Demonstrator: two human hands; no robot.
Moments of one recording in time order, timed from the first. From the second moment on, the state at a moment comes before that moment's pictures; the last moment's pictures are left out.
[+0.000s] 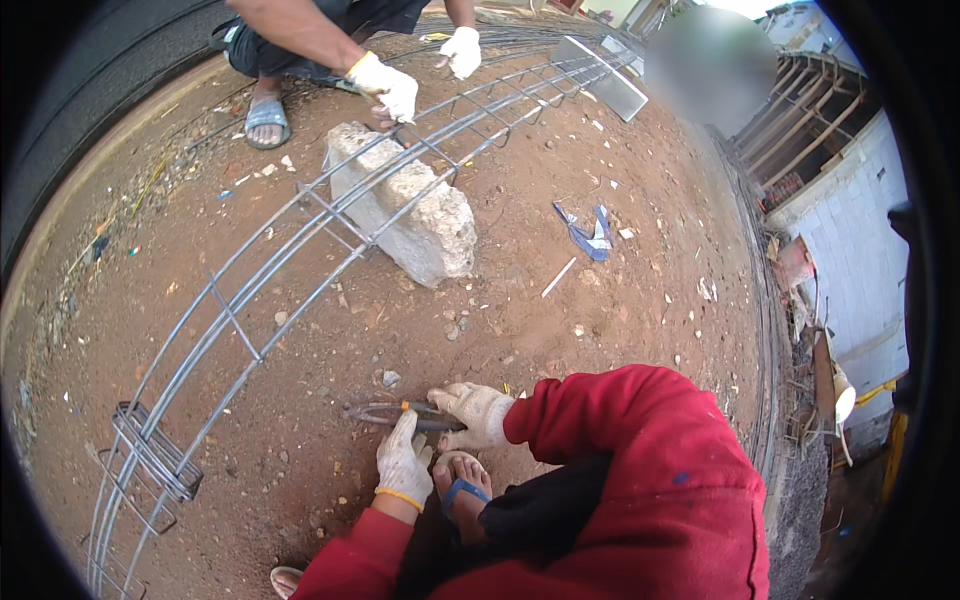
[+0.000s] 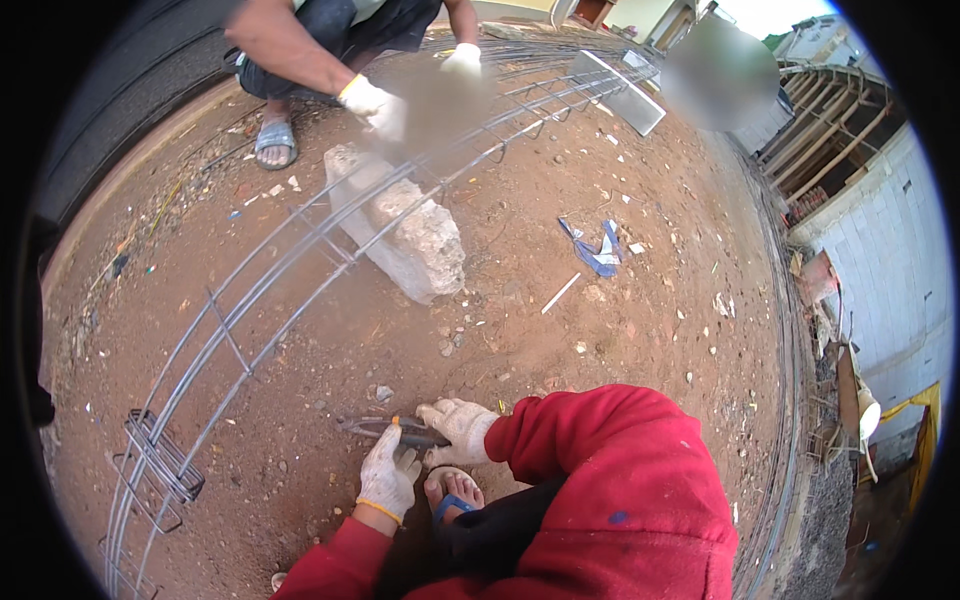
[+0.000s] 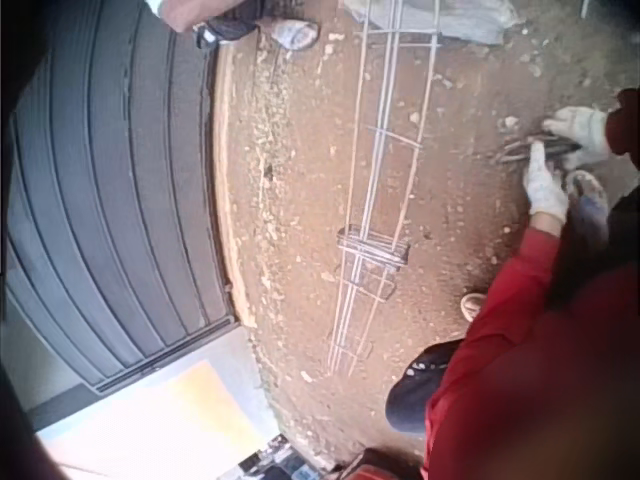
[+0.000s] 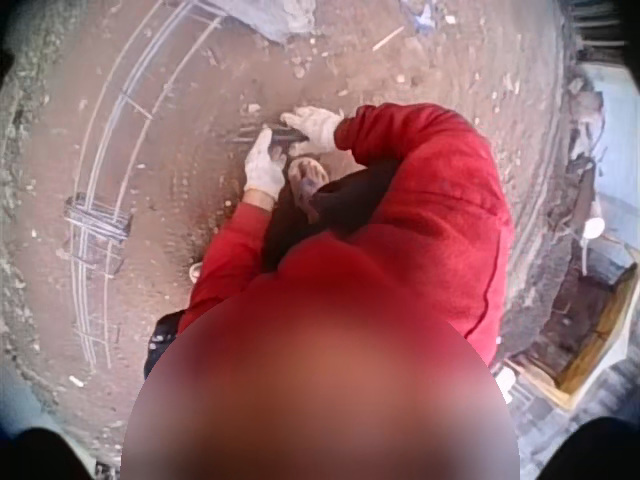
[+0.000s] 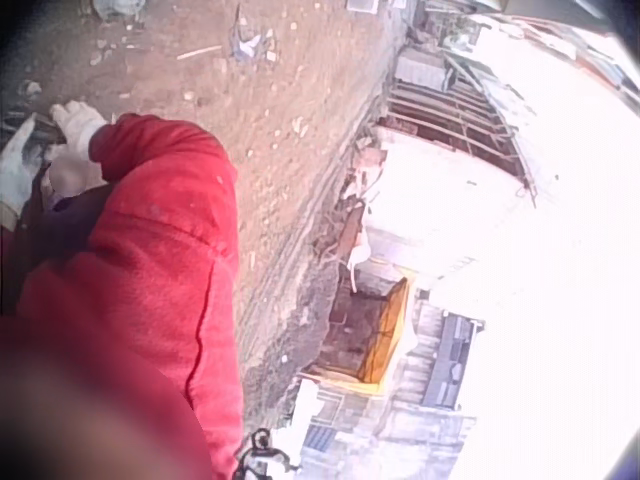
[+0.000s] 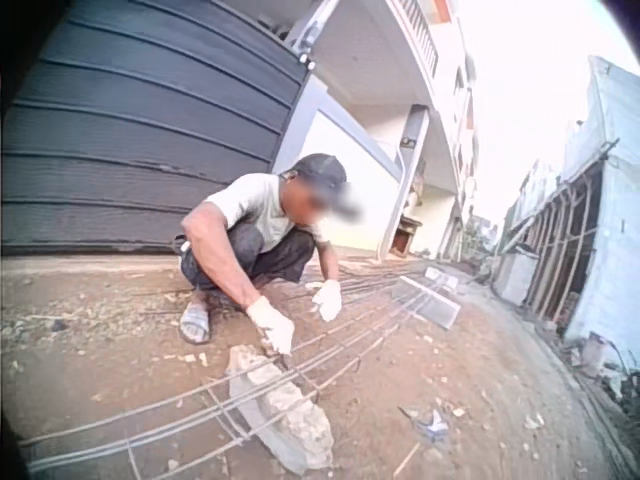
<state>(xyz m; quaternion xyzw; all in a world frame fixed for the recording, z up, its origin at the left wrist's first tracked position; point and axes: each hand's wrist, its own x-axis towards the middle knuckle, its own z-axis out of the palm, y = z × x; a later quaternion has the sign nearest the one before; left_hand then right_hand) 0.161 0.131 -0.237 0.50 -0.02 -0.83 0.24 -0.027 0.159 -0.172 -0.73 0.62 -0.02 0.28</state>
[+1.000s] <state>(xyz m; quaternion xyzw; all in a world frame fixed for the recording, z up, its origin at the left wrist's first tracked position) 0.330 0.125 -0.093 0.75 -0.35 -0.50 0.27 -0.264 0.079 -0.162 -0.66 0.71 0.20 -0.13</state>
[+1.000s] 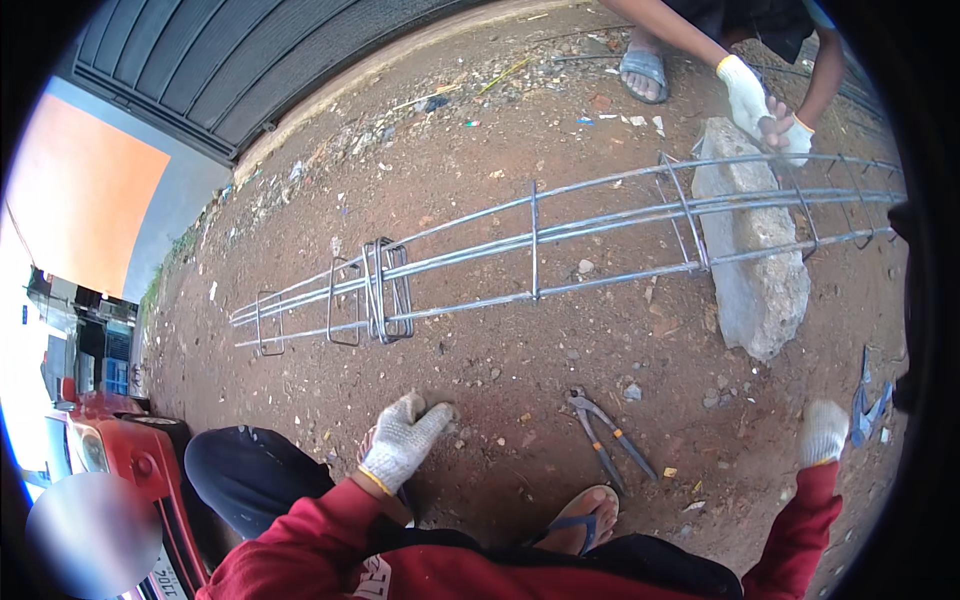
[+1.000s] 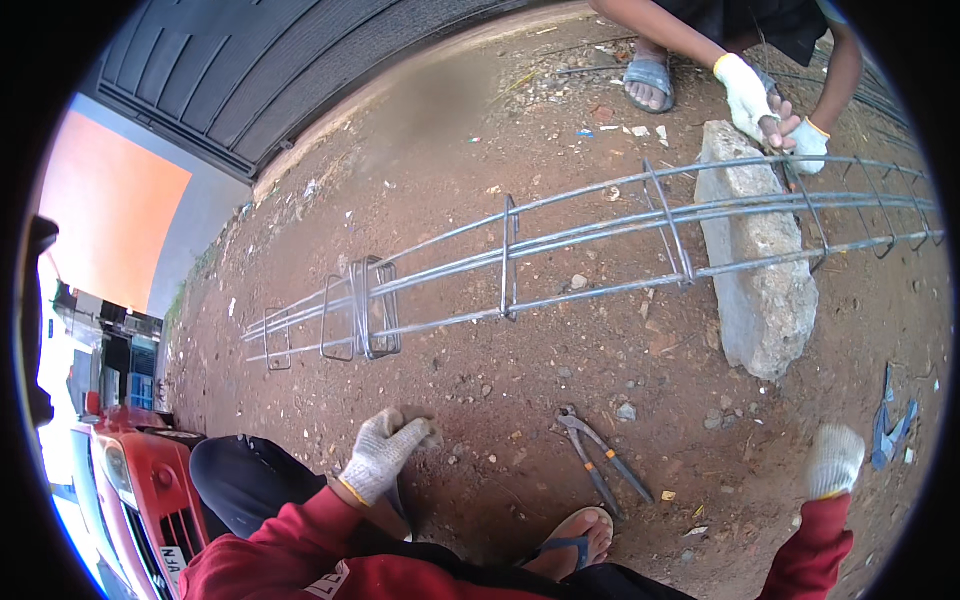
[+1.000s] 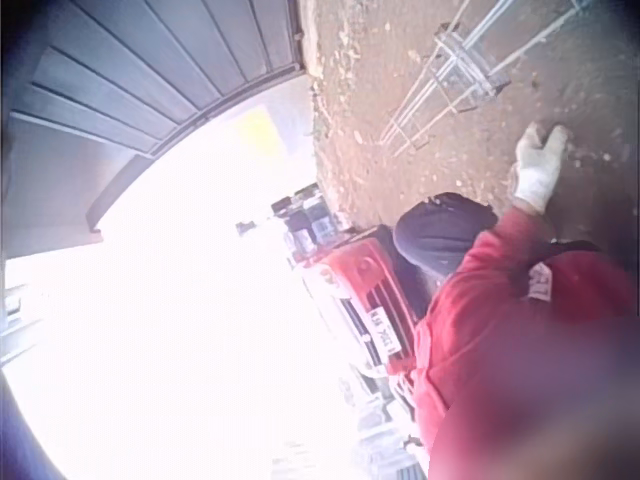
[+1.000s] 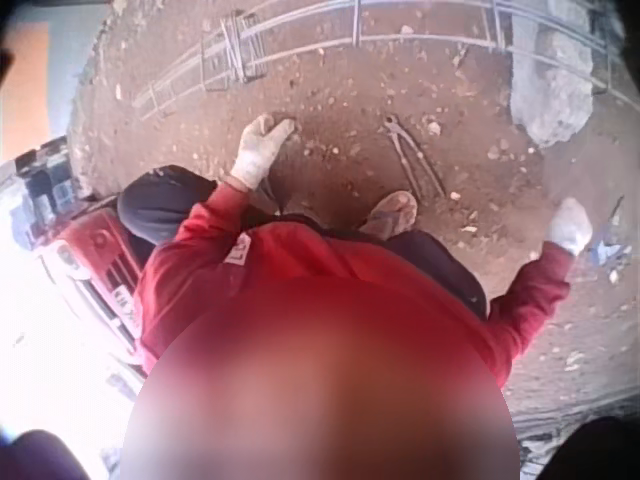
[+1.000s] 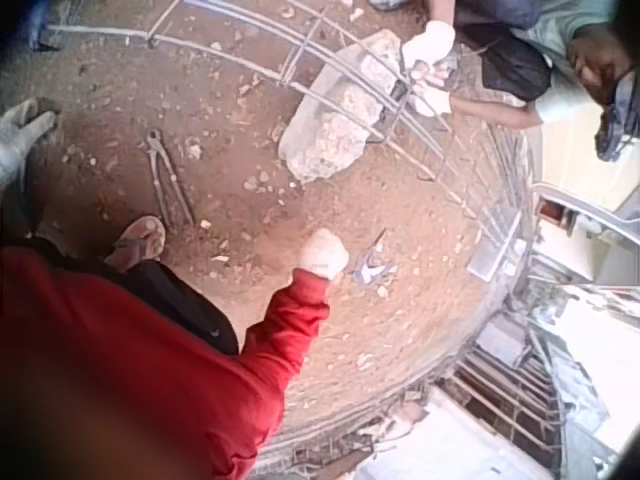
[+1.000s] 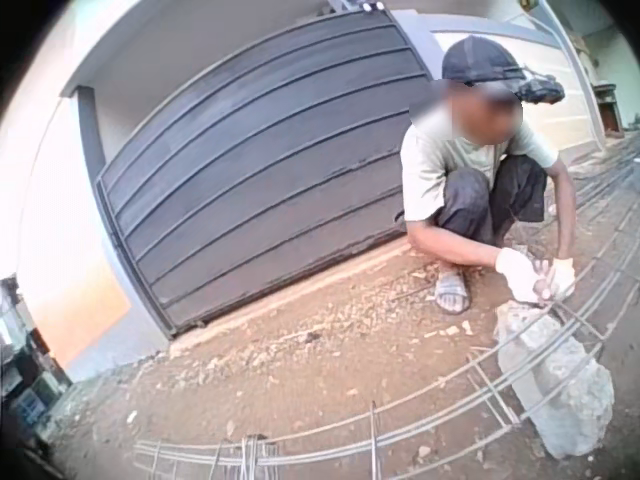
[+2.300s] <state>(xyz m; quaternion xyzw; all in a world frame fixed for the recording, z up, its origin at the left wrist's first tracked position) 0.458 -0.030 -0.082 0.64 -0.73 -0.22 0.10 -0.376 0.126 -0.272 -0.15 0.96 -0.09 0.21</state>
